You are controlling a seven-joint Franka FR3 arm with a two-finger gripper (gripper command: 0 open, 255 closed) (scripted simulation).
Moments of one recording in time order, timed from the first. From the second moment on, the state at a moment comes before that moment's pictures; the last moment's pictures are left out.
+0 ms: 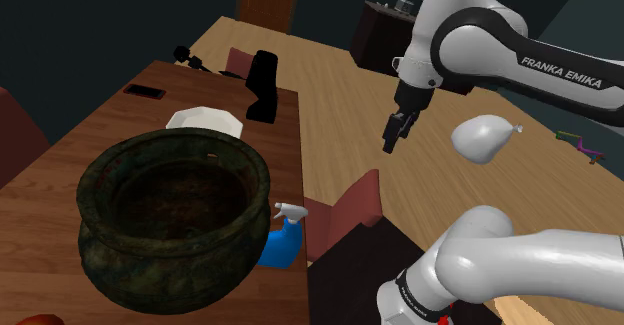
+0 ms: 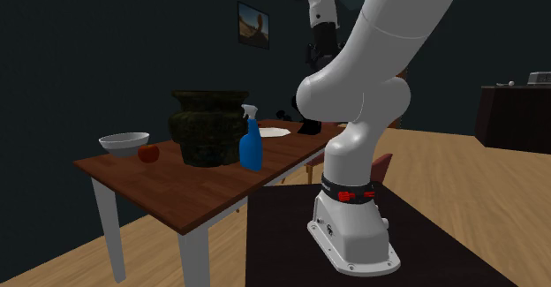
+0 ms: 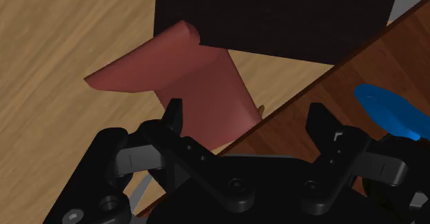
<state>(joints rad) -0.02 -0.81 0.00 -2.43 -0.11 1.49 -0.13</state>
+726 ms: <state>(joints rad) 0.13 -0.74 0.10 -2.51 0.02 1.70 -0.15</state>
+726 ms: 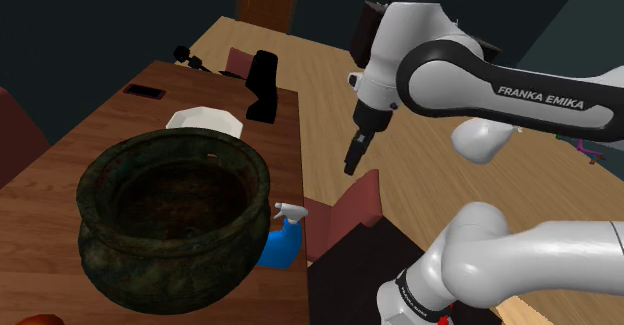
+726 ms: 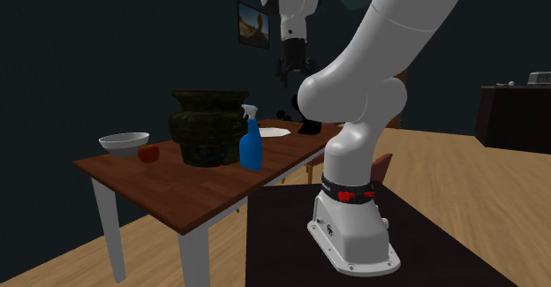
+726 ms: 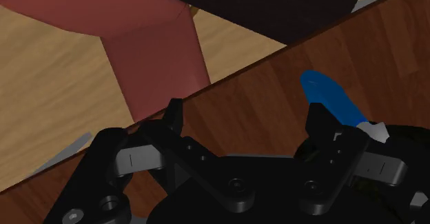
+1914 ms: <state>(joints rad) 0.34 -0.59 0.28 -2.62 0.19 2.06 -0.19</state>
